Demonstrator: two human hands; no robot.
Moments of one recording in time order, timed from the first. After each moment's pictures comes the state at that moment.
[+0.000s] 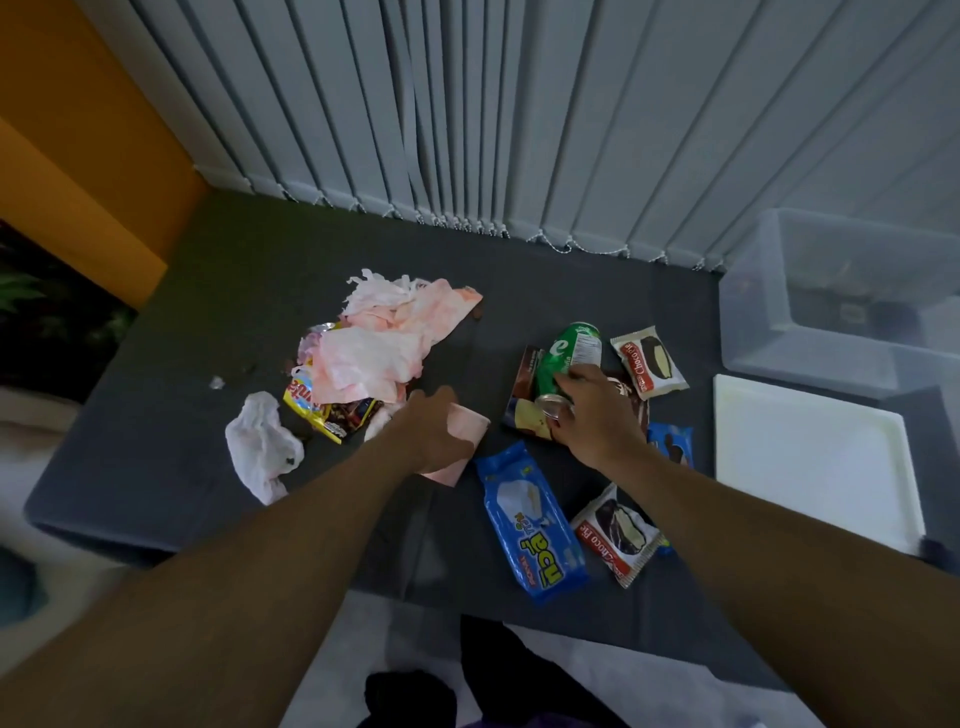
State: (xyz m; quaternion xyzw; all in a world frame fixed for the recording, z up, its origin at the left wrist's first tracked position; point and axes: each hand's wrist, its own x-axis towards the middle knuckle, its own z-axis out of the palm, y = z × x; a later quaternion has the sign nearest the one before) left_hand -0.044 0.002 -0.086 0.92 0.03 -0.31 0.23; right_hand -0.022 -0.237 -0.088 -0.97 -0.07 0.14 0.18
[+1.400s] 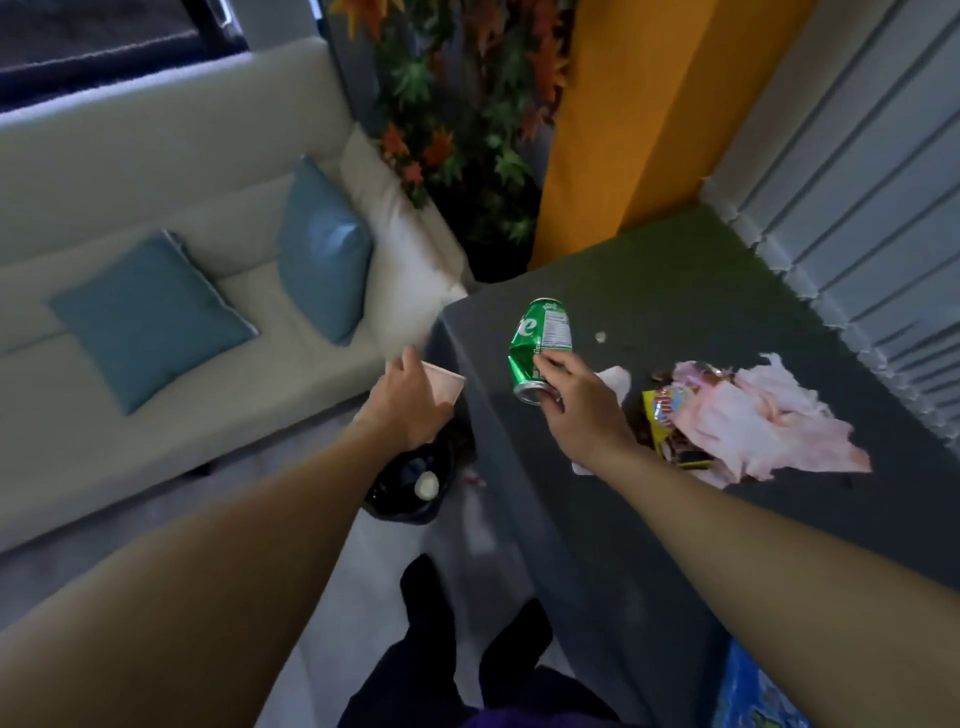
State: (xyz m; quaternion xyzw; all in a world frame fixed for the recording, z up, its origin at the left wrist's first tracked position) left_hand -0.304 0.269 -0.052 0.80 0.52 -0.05 0.30; right_hand -0.113 0.133 -0.062 -0.79 -0.52 0.21 0.25
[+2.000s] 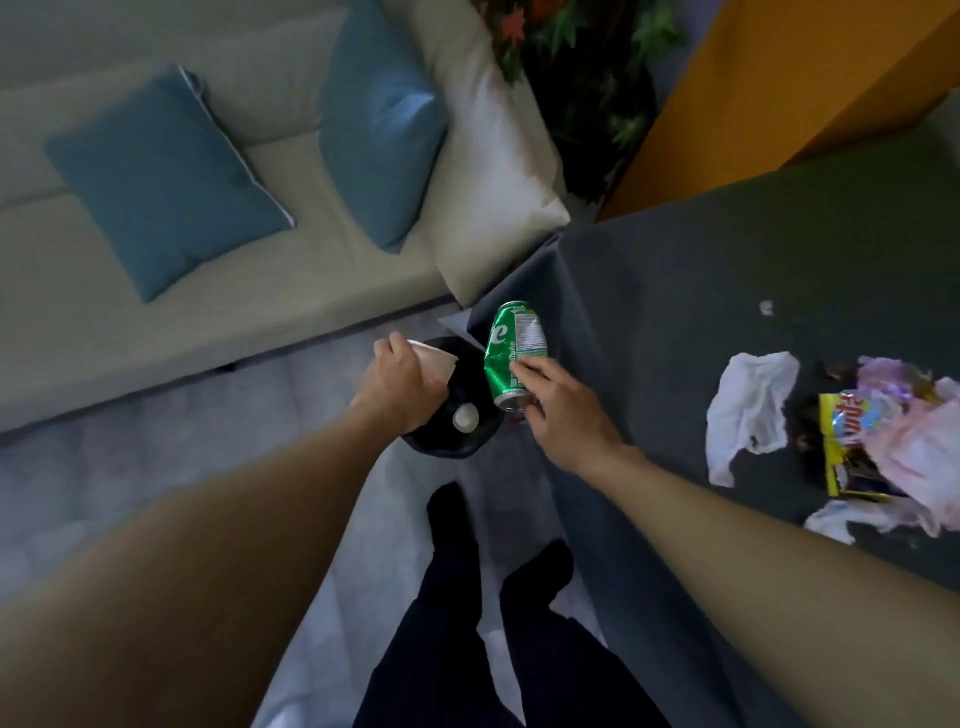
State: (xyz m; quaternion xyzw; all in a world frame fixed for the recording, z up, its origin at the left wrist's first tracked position) left_hand -0.405 0.338 -0.171 0.71 0.61 -0.09 0.35; right_hand -0.222 0.219 -0.168 -0.74 -0.58 0.31 0.13
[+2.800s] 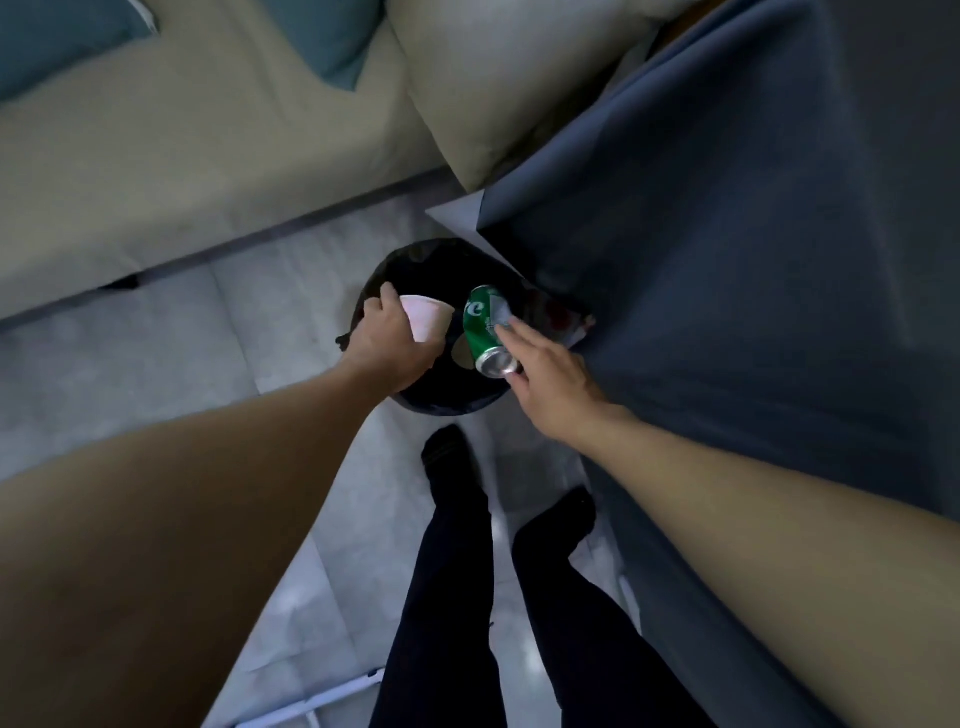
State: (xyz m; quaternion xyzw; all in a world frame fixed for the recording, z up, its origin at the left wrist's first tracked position) left_hand -0.418 0.386 -0.430 0.67 0.60 -0.17 0.40; right_hand -0.251 0.269 -0.404 -0.73 -0.53 0.43 0.00
